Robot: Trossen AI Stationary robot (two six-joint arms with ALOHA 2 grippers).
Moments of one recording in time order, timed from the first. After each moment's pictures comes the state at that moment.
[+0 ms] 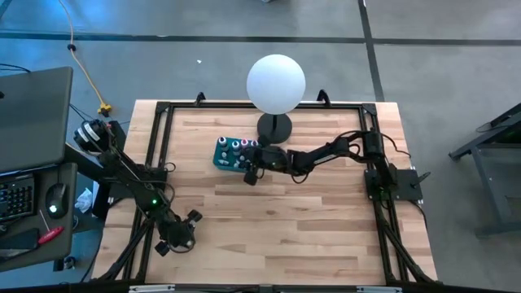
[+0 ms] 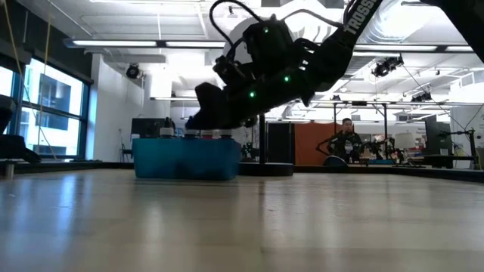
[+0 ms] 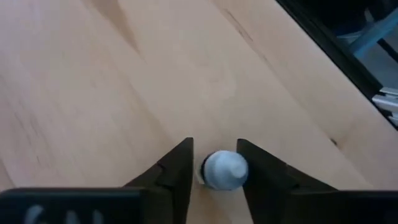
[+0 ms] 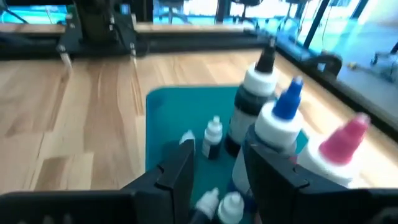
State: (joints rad) left arm -0.88 1.30 0.37 0.11 0.01 -0.26; right arm -0.08 2.09 1.13 0.66 0.24 0.01
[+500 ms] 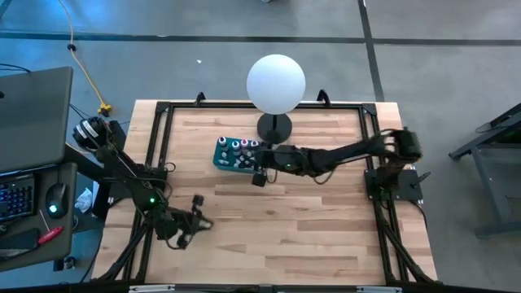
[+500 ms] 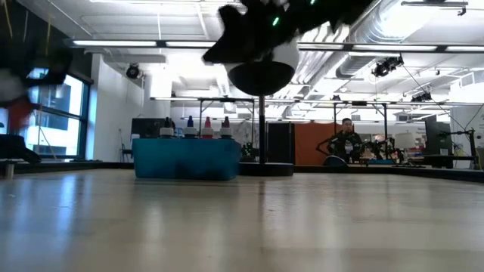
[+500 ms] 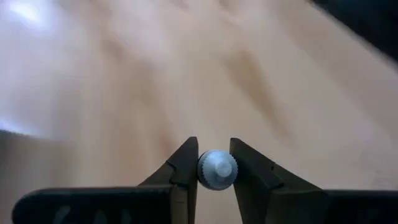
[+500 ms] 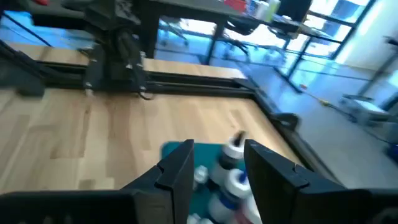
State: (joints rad) left arm -0.88 1.25 0.42 0.13 -0.50 -0.22; right arm 0.02 1.80 1.13 0.44 0.35 -0.14
